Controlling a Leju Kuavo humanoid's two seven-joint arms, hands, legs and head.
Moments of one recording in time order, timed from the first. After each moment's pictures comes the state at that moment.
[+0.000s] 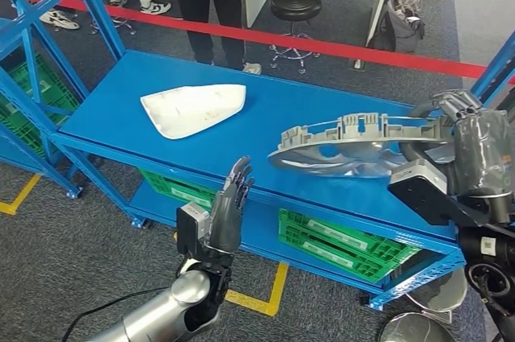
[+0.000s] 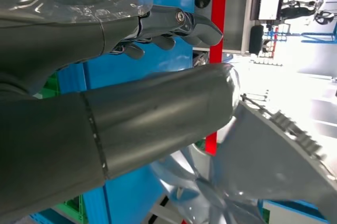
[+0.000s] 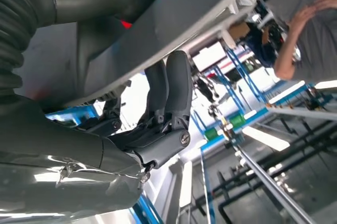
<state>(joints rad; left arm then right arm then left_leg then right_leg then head) -0.18 0.06 -0.65 -1.47 0.33 0.44 -0.50 -0.56 -0.28 0.73 -1.77 0.55 -0.29 0.03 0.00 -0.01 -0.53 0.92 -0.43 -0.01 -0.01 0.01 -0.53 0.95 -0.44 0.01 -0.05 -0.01</state>
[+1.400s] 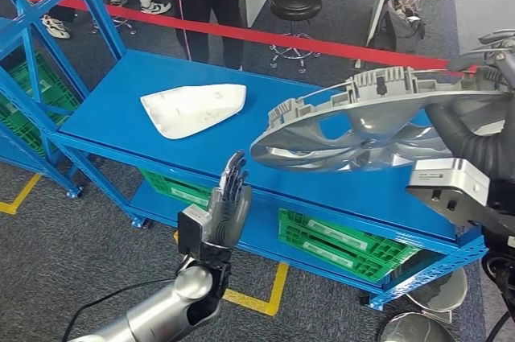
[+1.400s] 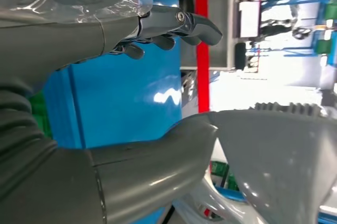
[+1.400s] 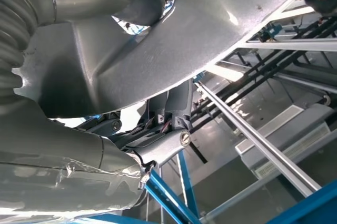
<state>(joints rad) -0.21 0.06 -0.66 -1.43 0.27 0.52 -0.56 -0.67 -0.25 0.73 -1.90 0.66 -0.36 0.05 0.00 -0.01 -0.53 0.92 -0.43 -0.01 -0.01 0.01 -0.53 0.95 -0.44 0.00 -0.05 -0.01</state>
